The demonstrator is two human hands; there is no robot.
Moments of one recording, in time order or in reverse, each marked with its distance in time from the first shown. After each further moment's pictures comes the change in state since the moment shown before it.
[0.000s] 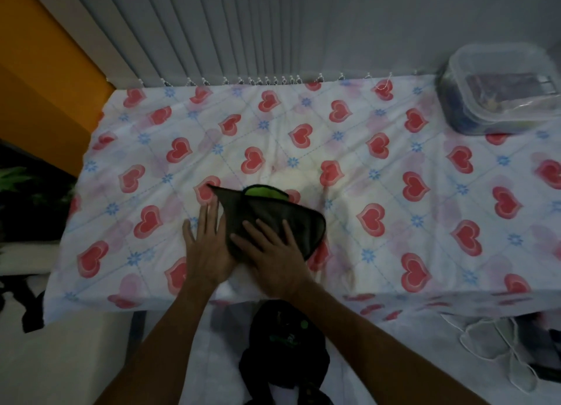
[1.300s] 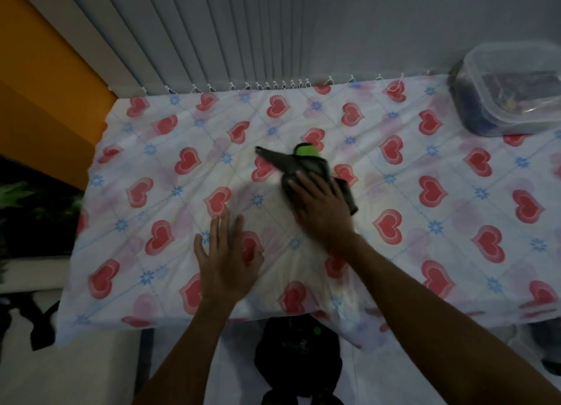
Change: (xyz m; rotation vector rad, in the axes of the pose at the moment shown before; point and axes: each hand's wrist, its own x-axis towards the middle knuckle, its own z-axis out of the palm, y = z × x) left_hand 0.005 -0.004 0.008 -0.120 0.097 -0.027; right_hand 0.071 0.105 -0.034 -0.035 0.024 0.292
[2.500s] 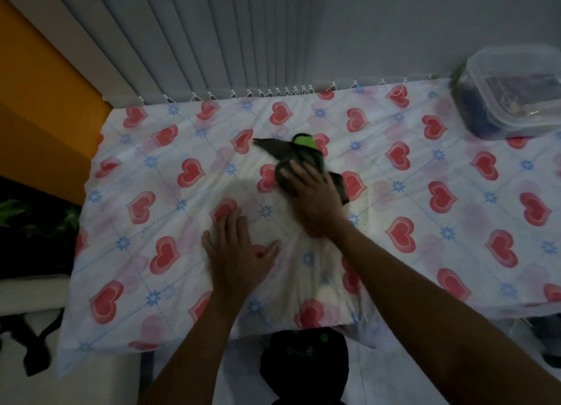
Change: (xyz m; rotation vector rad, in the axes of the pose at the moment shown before) left_hand 0.044 0.007 -0.015 -0.084 0.059 -0.028; right_hand 0.057 -0.019 -0.002 0.022 0.020 0.018
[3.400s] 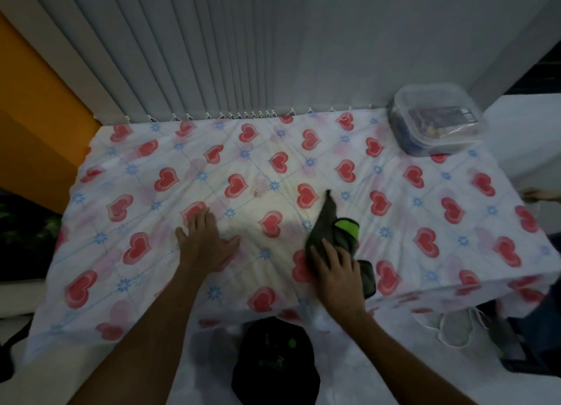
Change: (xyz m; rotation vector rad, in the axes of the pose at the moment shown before) left_hand 0.006 0.022 -0.038 0.066 -0.264 -0.039; right_hand -0.238 0.039 -0.012 -0.132 0.050 0.241
